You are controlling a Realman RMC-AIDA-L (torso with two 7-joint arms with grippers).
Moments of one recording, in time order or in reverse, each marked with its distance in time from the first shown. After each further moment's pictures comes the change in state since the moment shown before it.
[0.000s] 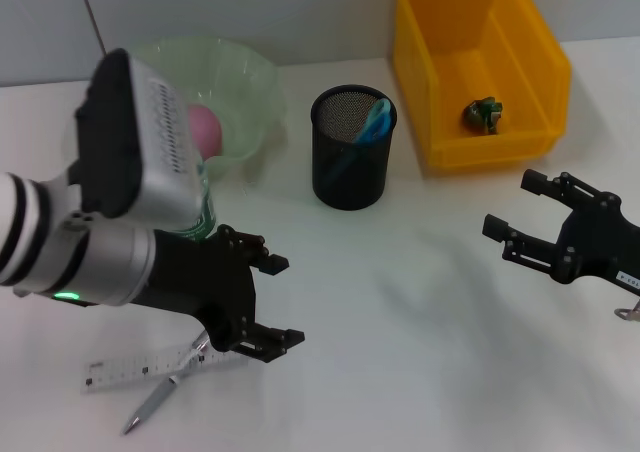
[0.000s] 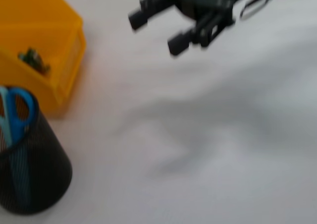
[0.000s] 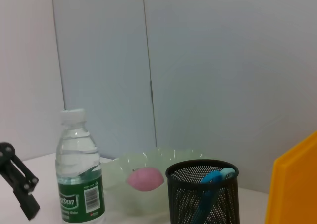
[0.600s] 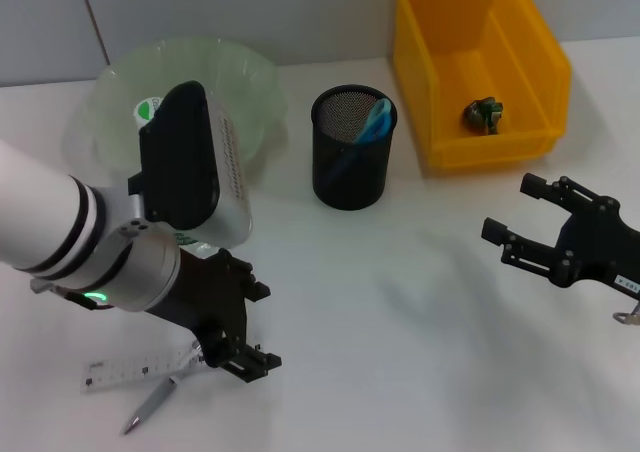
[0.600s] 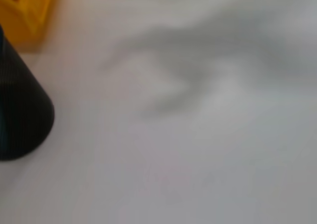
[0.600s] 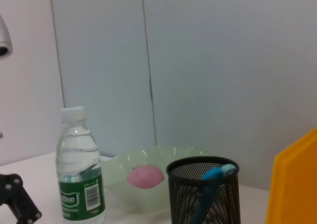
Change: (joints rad) left arm -0.120 -0.004 0.088 -0.105 0.171 0.009 -0.114; right arm -0.005 0.005 -0.002 0.001 0.000 0.005 -0.001
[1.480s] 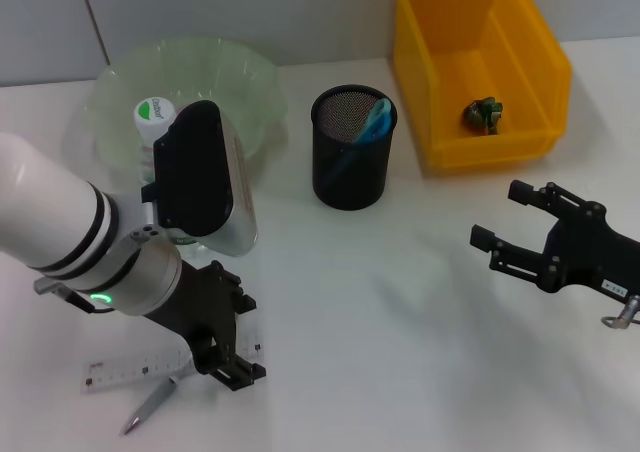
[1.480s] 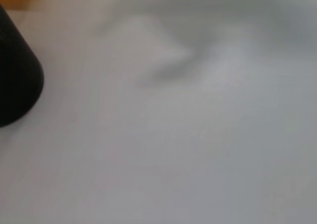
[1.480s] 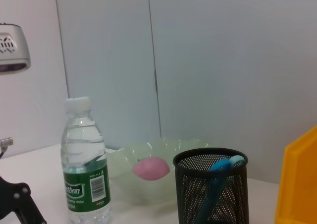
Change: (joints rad) left arm -0.063 -0.002 0.013 -0.117 0.044 -0.012 -0.005; right arm 0.012 0.007 -0.011 0.014 -0.011 0.020 -0.013
